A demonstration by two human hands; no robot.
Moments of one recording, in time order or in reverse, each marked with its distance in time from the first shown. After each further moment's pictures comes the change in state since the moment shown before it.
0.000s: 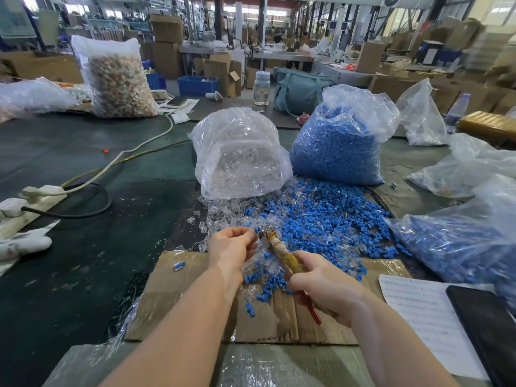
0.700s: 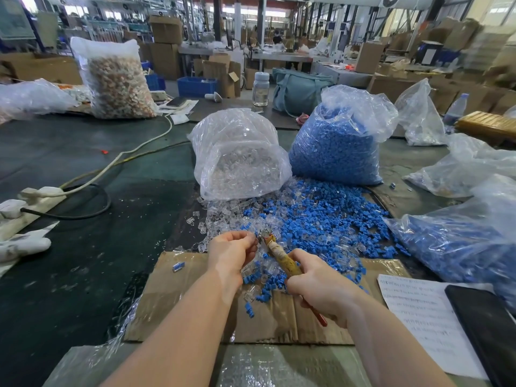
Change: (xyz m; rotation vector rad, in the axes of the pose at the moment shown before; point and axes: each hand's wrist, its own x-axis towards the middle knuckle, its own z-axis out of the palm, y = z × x) left_hand 0.003 -0.005 -0.001 -0.066 -0.016 -0.071; right_hand -0.002 -0.006 0.004 -0.184 0.037 0.027
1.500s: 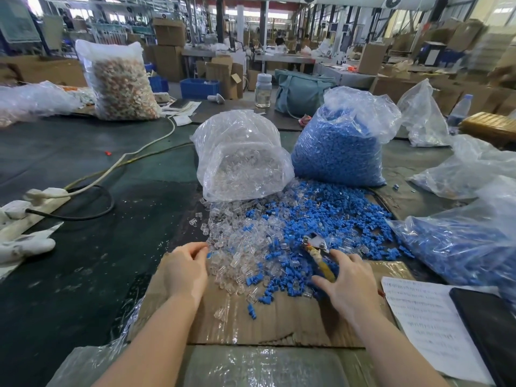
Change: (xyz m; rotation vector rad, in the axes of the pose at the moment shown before) left_hand 0.009 -0.011 -0.065 0.698 0.379 0.387; right_hand 0.037 0.075 -0.010 -0.534 0.645 0.031
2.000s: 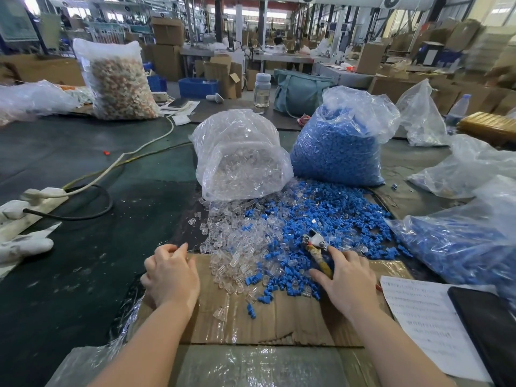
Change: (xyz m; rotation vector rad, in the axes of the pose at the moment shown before) left_hand 0.004 -0.023 -0.005 0.522 0.083 0.084; right_hand 0.005 0.001 0.003 -0.184 -0.005 -0.020
